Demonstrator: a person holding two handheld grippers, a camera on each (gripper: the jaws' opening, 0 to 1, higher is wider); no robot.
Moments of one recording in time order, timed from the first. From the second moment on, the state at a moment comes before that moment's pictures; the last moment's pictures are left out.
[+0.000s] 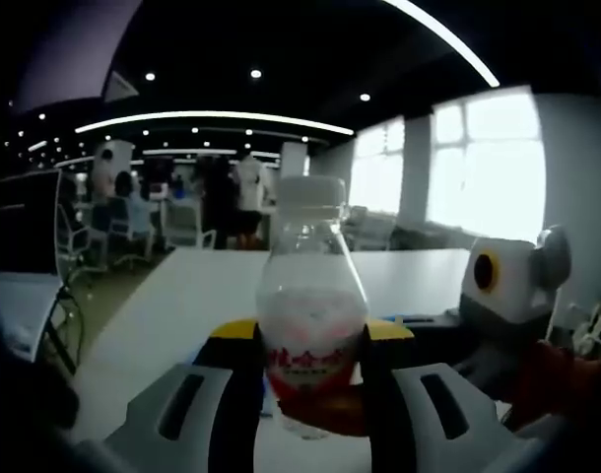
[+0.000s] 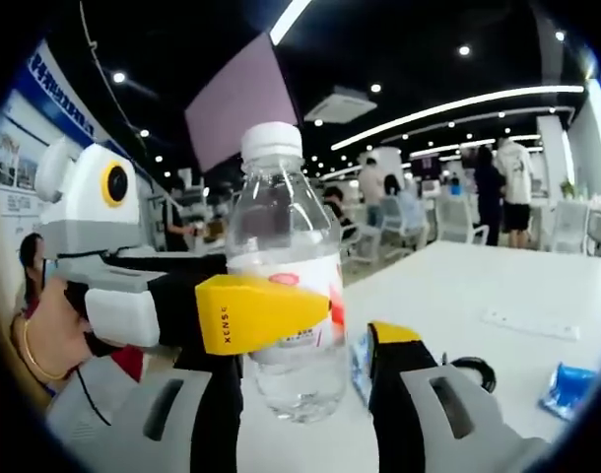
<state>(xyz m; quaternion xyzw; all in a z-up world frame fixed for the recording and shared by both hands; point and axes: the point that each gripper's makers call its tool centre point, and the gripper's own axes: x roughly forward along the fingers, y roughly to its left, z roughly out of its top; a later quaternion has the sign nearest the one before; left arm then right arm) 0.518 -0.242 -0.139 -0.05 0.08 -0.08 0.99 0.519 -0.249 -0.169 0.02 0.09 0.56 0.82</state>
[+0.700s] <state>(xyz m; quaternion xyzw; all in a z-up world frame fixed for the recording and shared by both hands) 0.546 -0.200 -0.119 -0.04 0.05 -0.06 1.00 0.527 -0.294 -0.219 -0.01 0.19 0.51 0.84</state>
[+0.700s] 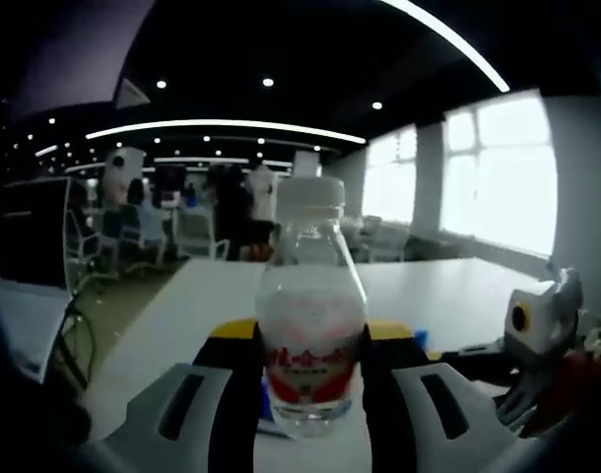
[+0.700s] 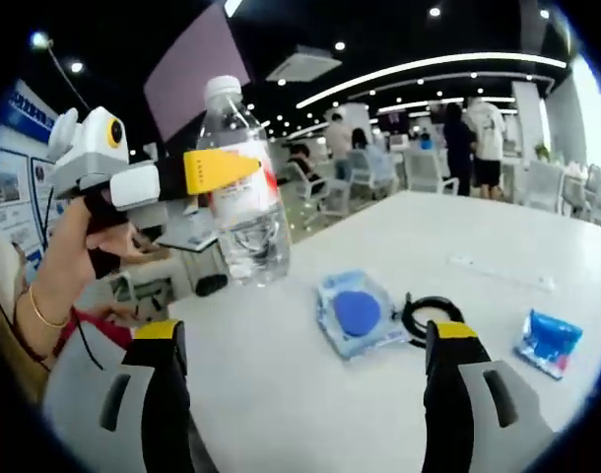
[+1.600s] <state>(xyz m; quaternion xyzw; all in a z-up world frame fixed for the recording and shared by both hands) 0.617 -0.111 -0.162 -0.02 0.08 -0.03 1.00 0.540 -0.330 -0.253 0.01 0.24 0.47 0.85</state>
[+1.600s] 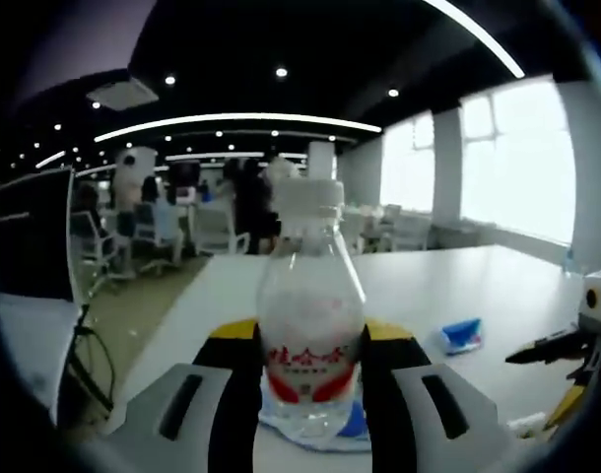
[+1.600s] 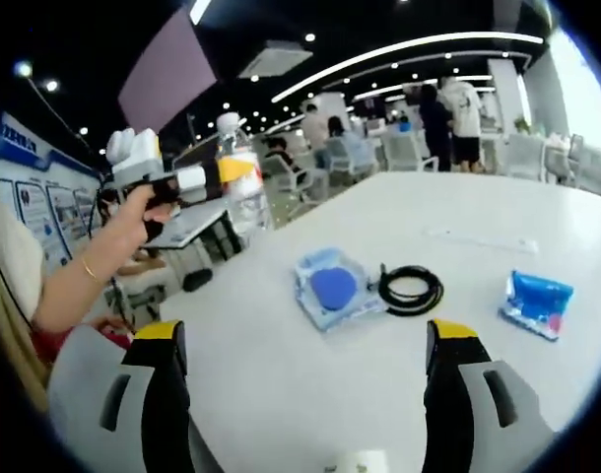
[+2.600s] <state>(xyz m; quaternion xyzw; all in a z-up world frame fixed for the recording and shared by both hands) 0.730 -0.046 -0.230 -0.04 0.09 -0.04 0.99 0.563 -0.331 -0.307 0.05 0.31 0.44 0.84</state>
